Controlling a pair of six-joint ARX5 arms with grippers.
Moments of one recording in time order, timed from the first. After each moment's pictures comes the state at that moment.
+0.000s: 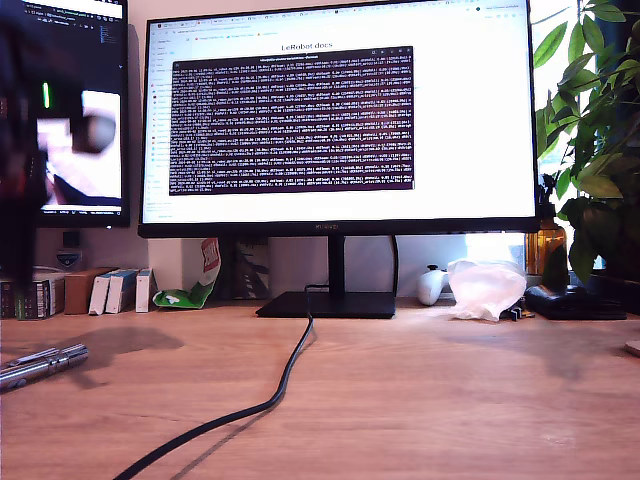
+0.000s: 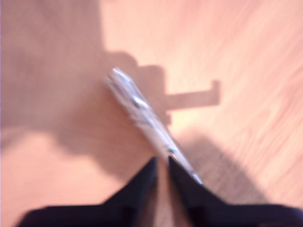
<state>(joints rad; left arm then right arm) -0.18 1.63 1.31 -1.07 0.17 0.66 0.44 1.36 1.42 -0.59 -0.59 -0.50</state>
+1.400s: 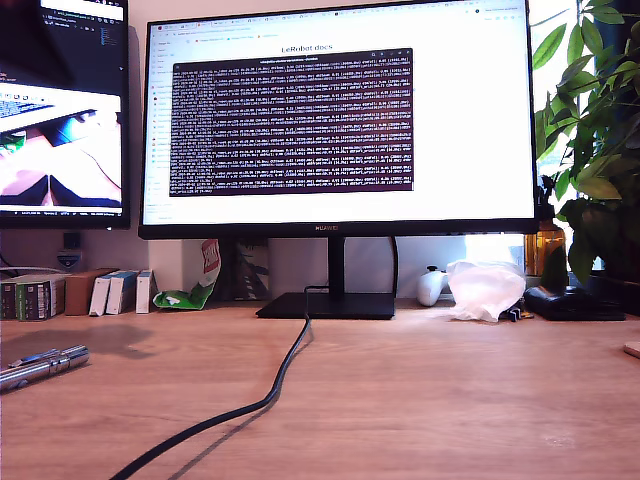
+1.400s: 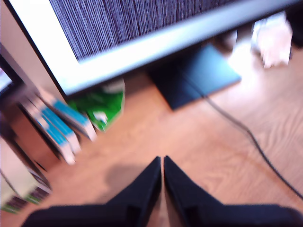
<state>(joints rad) 0.01 1.25 1.23 -0.56 0.48 0.36 -0.18 1.05 0.98 -0.18 -0.20 -0.26</state>
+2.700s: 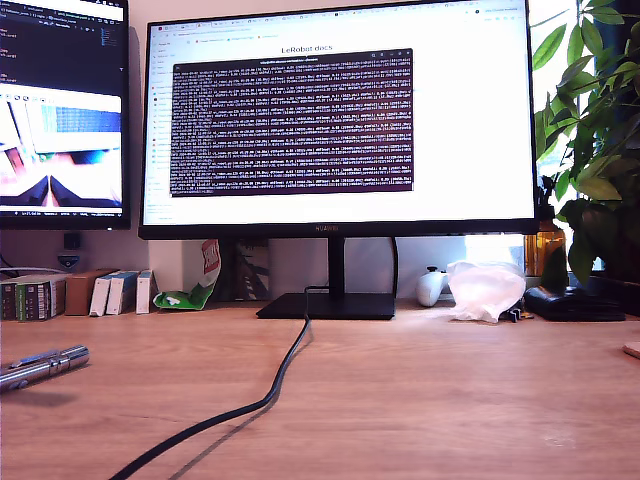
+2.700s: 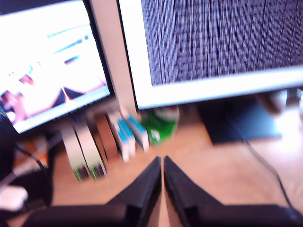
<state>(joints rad) 0.05 0.61 0.81 -0.38 0.27 0.06 -0.17 0.41 0.60 -0.17 -0.15 -0.11</state>
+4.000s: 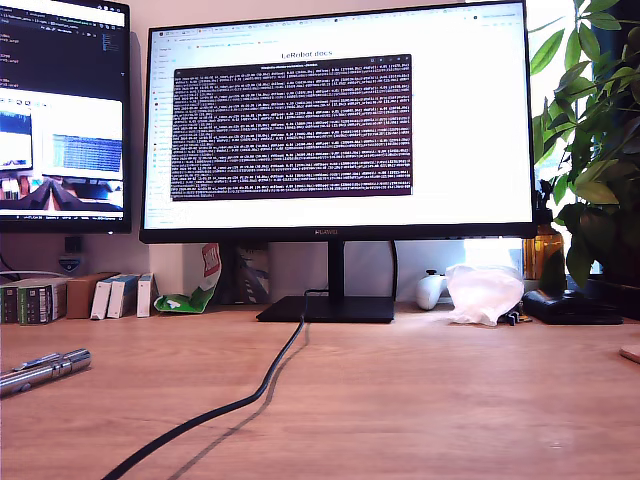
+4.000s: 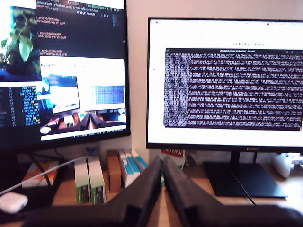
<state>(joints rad) 0.05 0.00 0.26 -0.12 0.19 -0.13 -0.17 0.01 0.28 -0.18 -0.26 -0.02</state>
